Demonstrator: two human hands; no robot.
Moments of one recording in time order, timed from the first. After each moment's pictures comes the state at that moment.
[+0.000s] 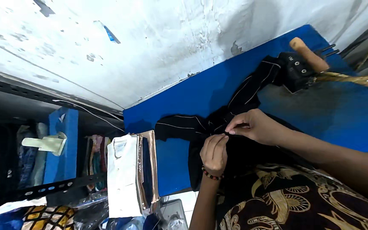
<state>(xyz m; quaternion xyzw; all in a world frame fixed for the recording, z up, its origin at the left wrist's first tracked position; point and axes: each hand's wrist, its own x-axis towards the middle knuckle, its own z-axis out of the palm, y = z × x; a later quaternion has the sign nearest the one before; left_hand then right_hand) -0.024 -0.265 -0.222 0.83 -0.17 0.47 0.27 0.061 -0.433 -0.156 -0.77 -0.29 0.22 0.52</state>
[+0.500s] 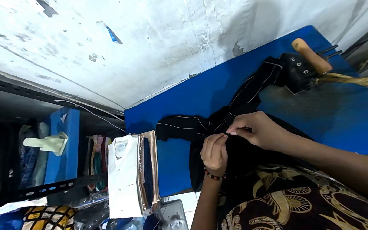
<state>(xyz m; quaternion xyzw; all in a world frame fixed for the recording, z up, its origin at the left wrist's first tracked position) -0.022 -0.265 -0.222 0.82 -0.13 0.46 0.31 0.053 -0.430 -0.164 -0.78 -0.36 0.09 0.50</state>
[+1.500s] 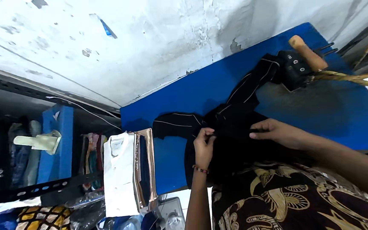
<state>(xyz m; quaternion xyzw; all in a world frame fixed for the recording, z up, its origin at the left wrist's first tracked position) -0.027 -0.231 -0.249 0.84 0.06 0.05 0.53 0.051 -0.491 -0.206 -0.66 -0.12 0.42 0.61</state>
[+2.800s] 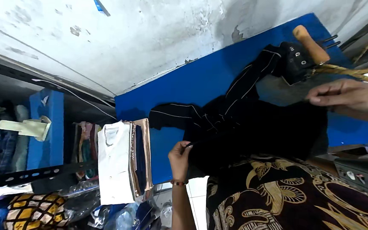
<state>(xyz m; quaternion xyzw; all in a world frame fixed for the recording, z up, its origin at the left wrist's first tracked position) -0.100 -0.177 -0.236 0.82 0.19 0.11 0.52 0.081 -0.592 -0.177 -0.70 -0.13 0.29 0.64</state>
